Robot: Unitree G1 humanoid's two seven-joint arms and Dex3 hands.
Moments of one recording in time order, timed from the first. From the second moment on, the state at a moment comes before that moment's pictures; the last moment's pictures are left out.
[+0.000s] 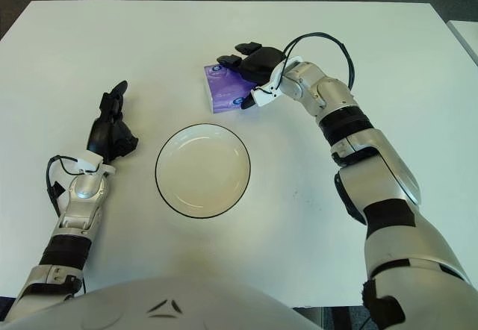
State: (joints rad) left arm -0.06 0.16 0.03 0.23 0.08 -0.45 0.03; right arm -0.98 -0.53 0.54 0.69 -0.84 -0.51 0.22
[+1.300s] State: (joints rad) left arm -0.06 0.15 0.03 0.24 0.10 -0.46 0.05; right arm -0.96 -0.40 0.61 0.81 -0.87 -0.37 -0.01
